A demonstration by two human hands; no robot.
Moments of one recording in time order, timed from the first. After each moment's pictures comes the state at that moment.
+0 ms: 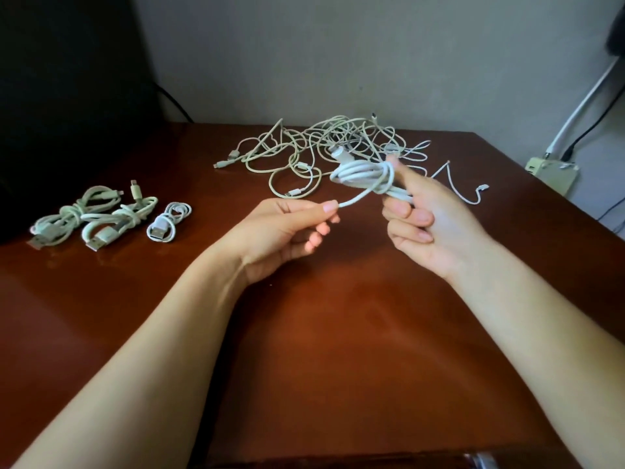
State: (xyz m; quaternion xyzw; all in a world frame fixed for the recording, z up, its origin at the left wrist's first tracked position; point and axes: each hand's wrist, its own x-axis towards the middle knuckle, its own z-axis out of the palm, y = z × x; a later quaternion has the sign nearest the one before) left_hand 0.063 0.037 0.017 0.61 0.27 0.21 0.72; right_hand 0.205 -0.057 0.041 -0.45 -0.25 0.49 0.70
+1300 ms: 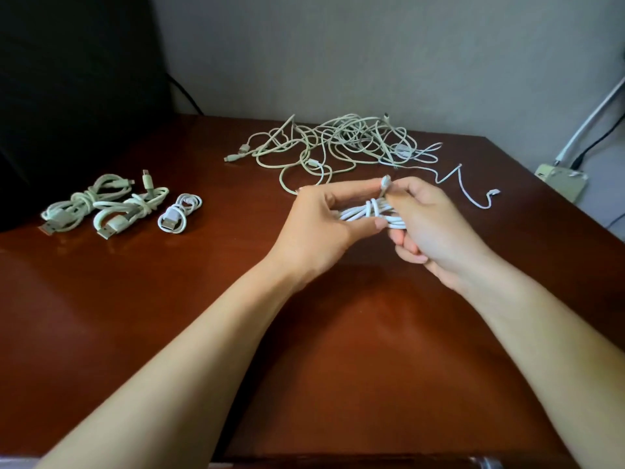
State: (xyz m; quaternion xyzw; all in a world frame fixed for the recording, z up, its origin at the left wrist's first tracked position) left_hand 0.077 0.014 0.011 0.70 0.18 0.37 0.59; right_hand 0.197 -0.055 0.028 -0.69 -0.37 0.30 0.55
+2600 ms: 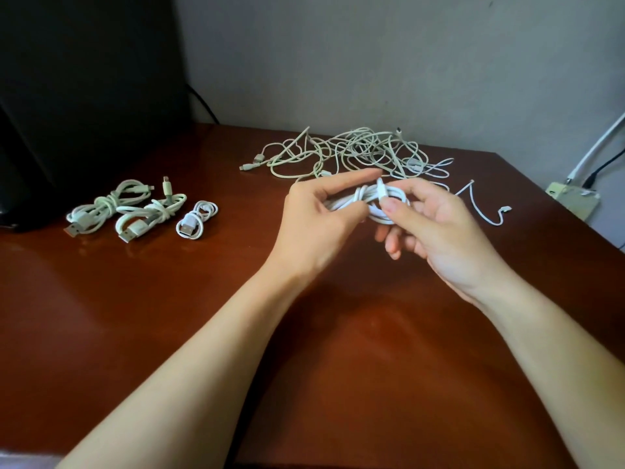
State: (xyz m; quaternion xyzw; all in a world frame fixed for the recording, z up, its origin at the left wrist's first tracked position) left_hand 0.072 0.027 0.016 0.67 0.20 0.47 0.54; right_hand 0.191 -0.057 0.035 -0.55 -0.51 0.32 0.58
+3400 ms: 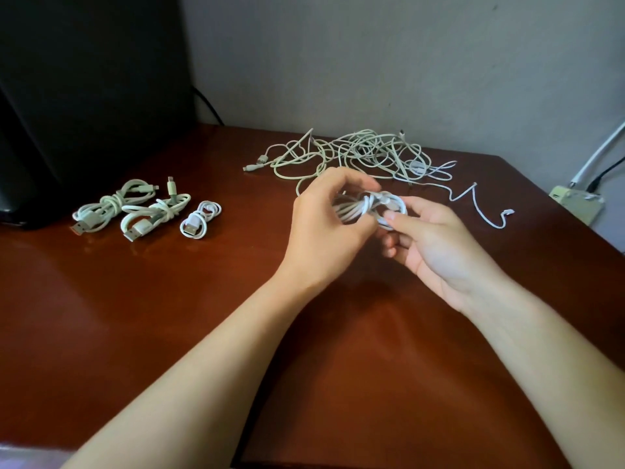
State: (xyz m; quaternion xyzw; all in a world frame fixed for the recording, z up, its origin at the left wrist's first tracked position) left_hand 0.078 0.021 0.010 0.72 0.20 0.53 0.40; right_hand 0.188 -0.047 0.025 -0.56 -0.37 0.39 0.63
